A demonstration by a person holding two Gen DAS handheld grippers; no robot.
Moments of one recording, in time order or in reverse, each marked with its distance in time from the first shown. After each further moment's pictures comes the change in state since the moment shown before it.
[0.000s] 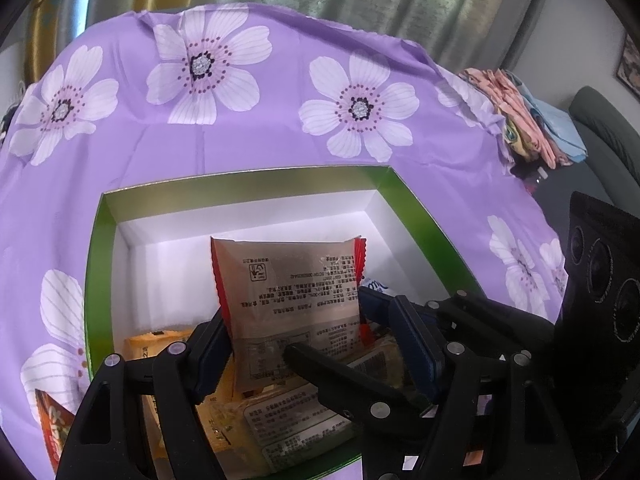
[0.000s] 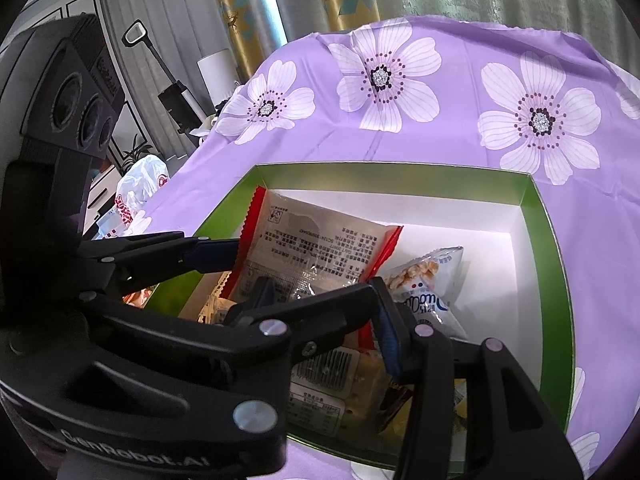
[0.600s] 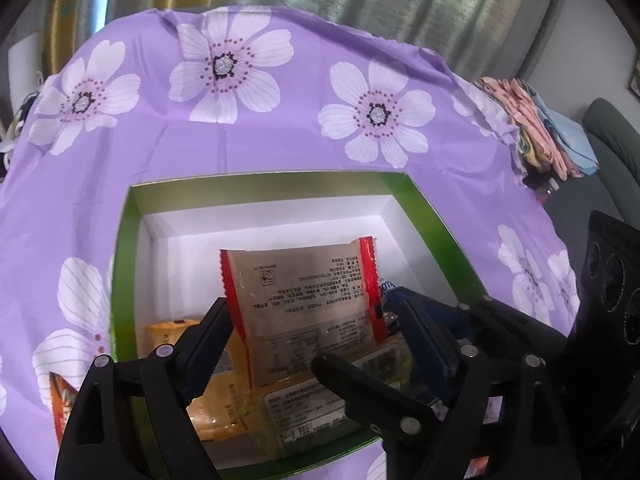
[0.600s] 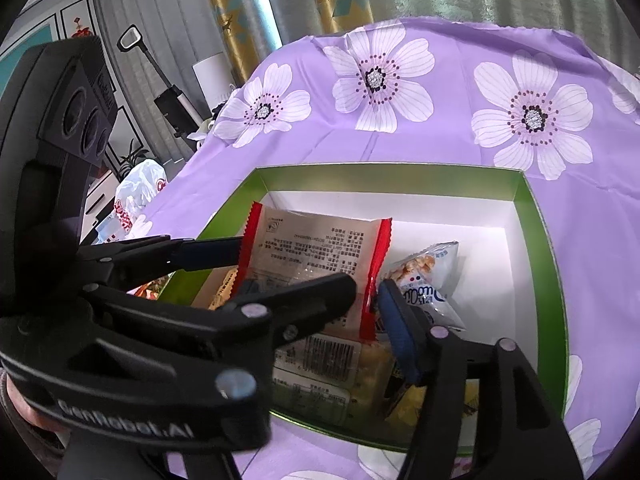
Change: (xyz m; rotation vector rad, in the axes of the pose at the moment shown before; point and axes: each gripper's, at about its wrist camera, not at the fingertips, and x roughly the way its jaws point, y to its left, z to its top) left arm -0.013 0.005 0.000 -0.039 -0.010 0.055; right arm -0.009 0.002 -0.002 0.024 -0.009 -0.015
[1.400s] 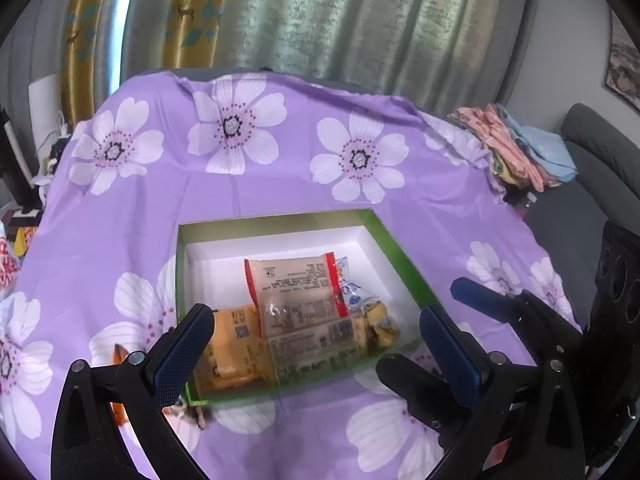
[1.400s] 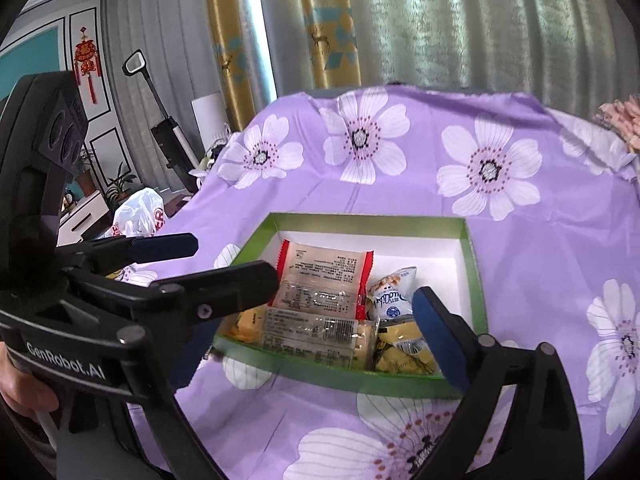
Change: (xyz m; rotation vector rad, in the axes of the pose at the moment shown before) left arm -0.099 -0.025 -0.020 0.048 -0.149 0.018; right arm -0.093 0.035 -0.009 -0.038 -0.163 -0.108
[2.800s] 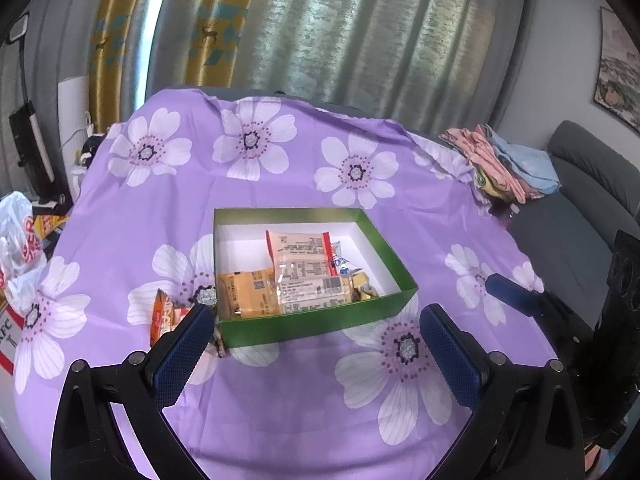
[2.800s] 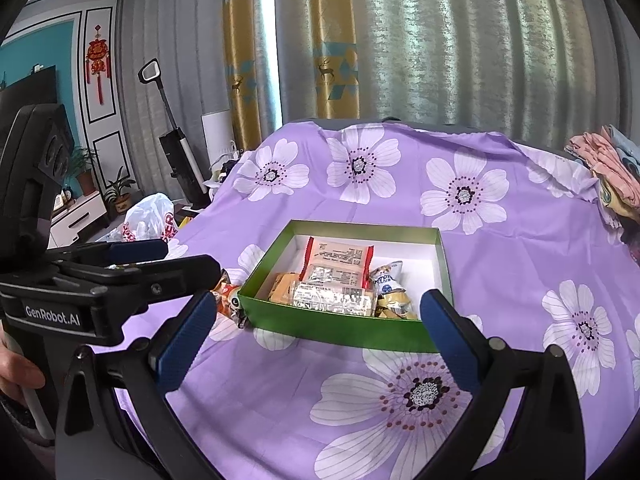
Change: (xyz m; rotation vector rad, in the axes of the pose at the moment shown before) left arm -0.090 -0.008 -0.048 -0.033 -0.076 0.019; right arm -0.090 0.043 -0.026 -0.053 -0.075 -0.056
